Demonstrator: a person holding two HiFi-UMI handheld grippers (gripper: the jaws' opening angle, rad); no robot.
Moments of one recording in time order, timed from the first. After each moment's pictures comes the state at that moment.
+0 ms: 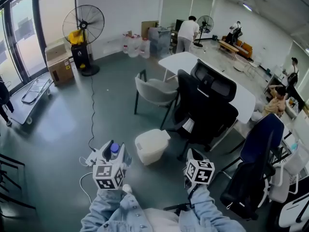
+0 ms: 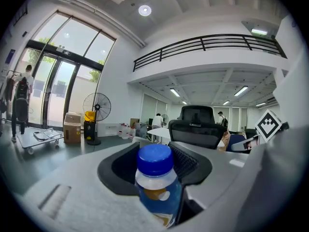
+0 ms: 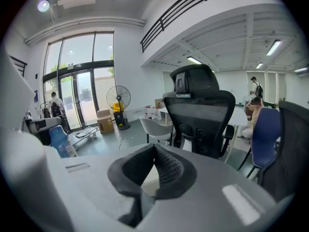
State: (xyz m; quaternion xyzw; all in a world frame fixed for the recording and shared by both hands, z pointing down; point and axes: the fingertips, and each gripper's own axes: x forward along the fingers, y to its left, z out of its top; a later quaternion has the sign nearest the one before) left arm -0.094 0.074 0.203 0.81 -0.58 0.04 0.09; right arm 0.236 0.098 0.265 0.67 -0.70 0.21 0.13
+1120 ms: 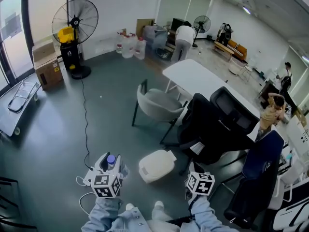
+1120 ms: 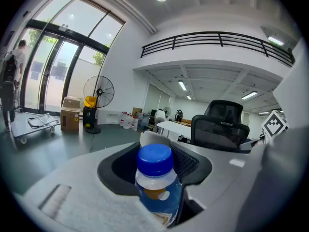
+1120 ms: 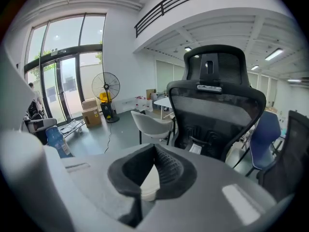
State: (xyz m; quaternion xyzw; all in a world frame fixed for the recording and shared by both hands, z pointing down) left arm -0.201 -0.154 0.260 0.81 -0.56 0.05 0.17; right arm 0.167 -0.087 0.291 0.71 -0.64 0.24 0.19
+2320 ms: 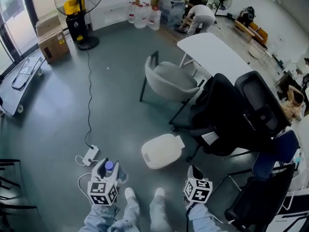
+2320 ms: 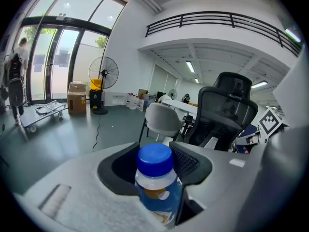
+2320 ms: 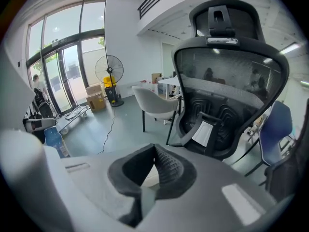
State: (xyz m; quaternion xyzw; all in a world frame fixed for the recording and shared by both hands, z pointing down) left arm -0.179 -0.132 0.401 0.77 -0.57 0.14 0.23; right arm 0.182 -0.100 0.432 0.66 -0.65 0.29 0.25
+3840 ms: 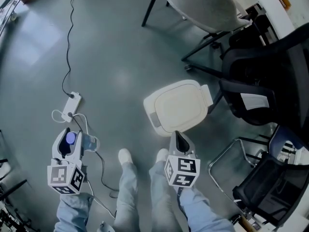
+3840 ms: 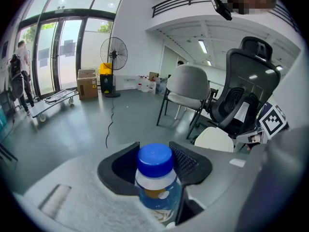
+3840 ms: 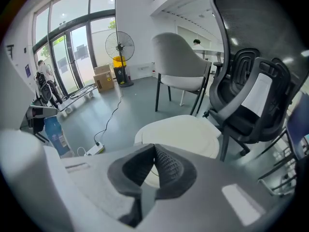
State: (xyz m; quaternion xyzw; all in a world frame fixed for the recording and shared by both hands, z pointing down) left arm -0.299 -0.167 0.660 0.72 -0.60 0.22 0.26; right arm 0.055 -0.151 0.714 0.60 -0.67 0.31 0.31
